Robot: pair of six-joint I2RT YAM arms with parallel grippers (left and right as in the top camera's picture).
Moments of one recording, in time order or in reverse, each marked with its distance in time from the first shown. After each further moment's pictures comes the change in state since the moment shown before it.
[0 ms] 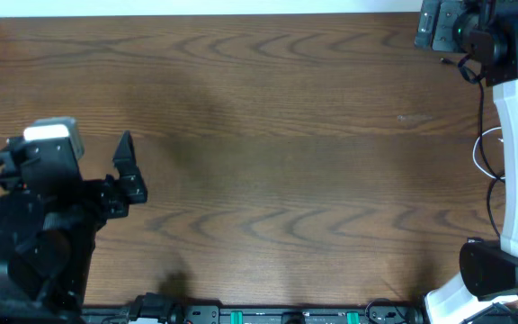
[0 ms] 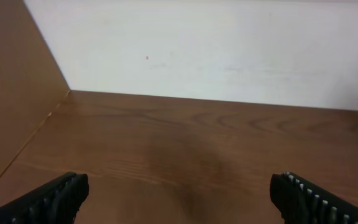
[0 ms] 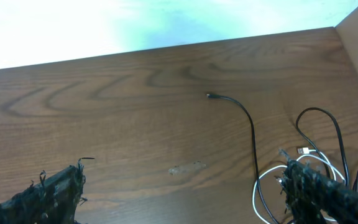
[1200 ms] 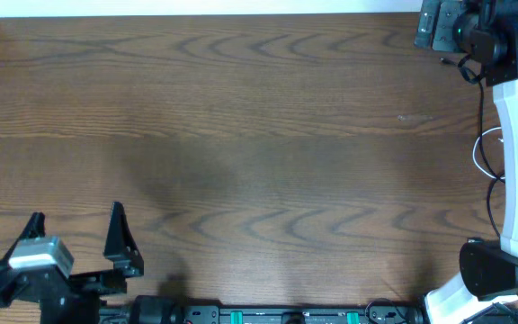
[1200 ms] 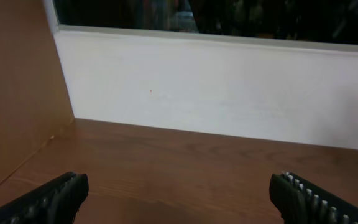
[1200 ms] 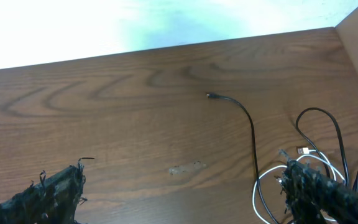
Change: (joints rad) left arm 0.008 -0.460 -0.297 0.105 0.010 -0.011; right arm 0.000 0.000 0.000 0.000 0.000 0.000
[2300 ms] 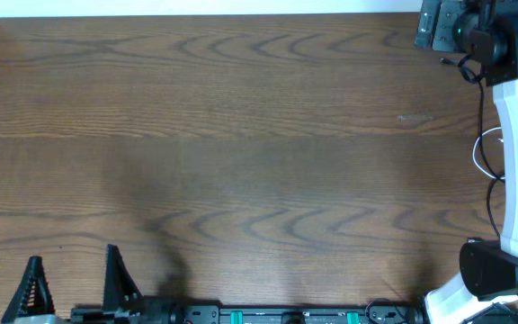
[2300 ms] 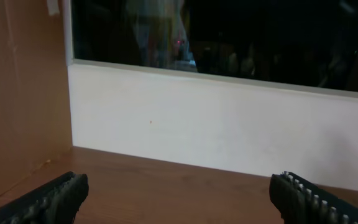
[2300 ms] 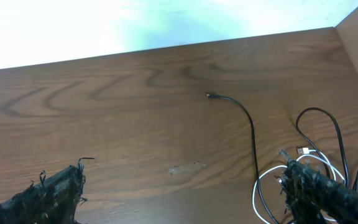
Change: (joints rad) left arm 0.011 -0.314 -0.180 0.090 0.000 -0.022; right arm 0.000 0.000 0.000 0.000 0.000 0.000
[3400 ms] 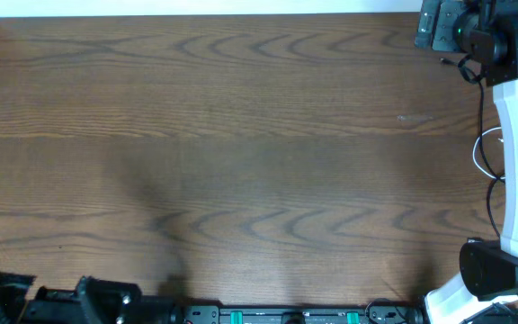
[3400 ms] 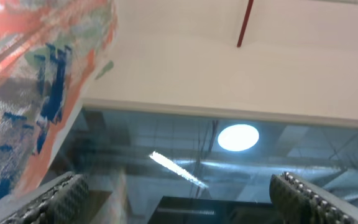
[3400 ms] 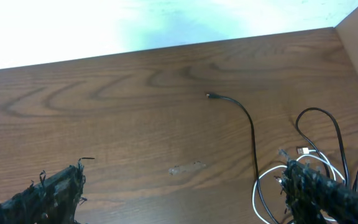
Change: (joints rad) left arm 0.000 -0.002 -0.614 1.680 0.113 0.030; right arm 0.000 0.000 0.000 0.000 0.000 0.000
